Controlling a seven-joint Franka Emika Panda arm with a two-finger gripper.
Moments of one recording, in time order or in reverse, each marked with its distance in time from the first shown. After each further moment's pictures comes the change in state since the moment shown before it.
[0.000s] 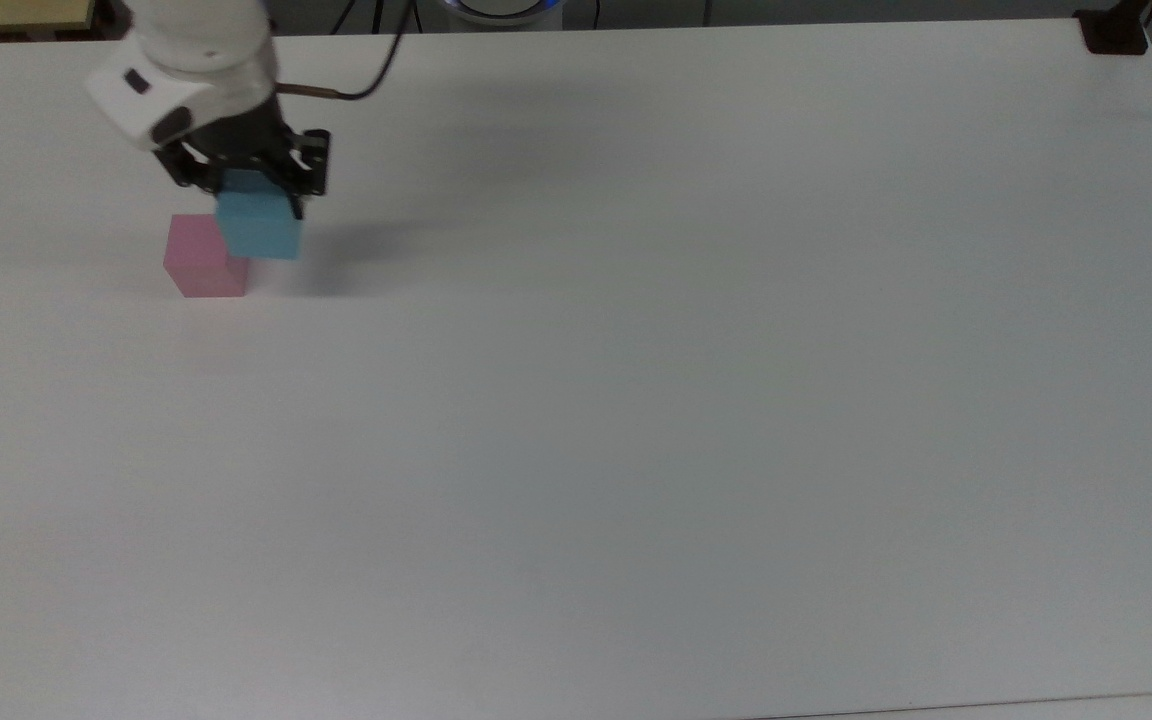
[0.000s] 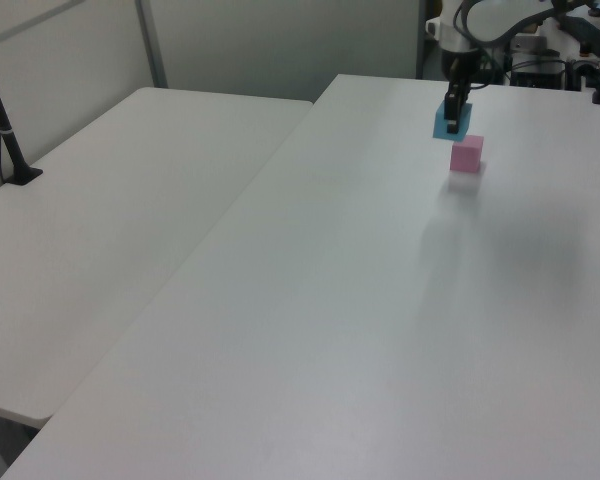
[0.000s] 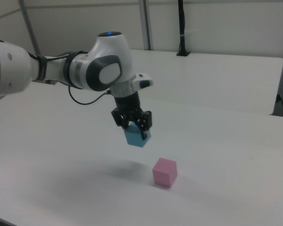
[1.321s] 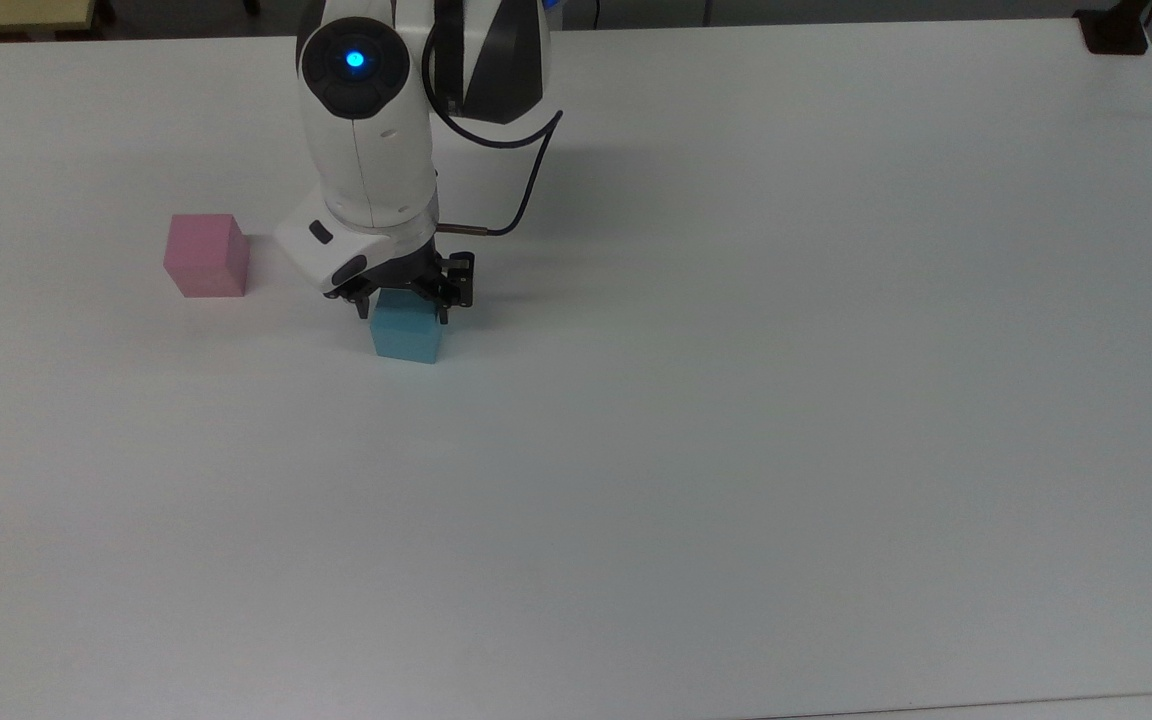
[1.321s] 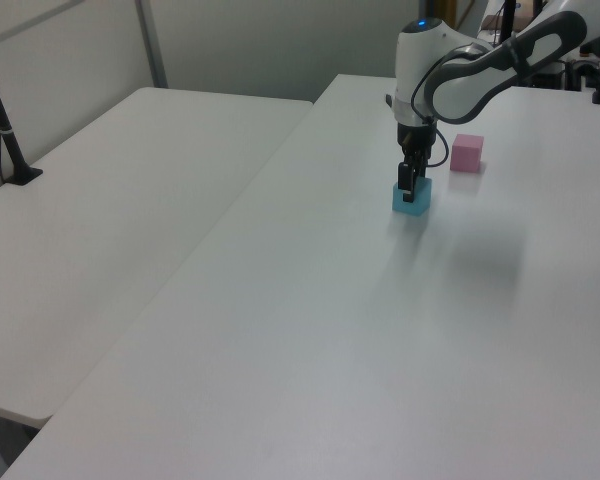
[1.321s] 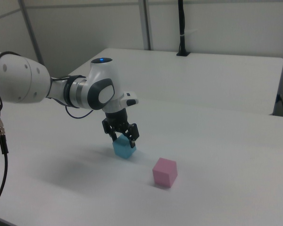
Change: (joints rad) arm 0.059 0.200 0.101 0.007 0.000 0.176 0.212
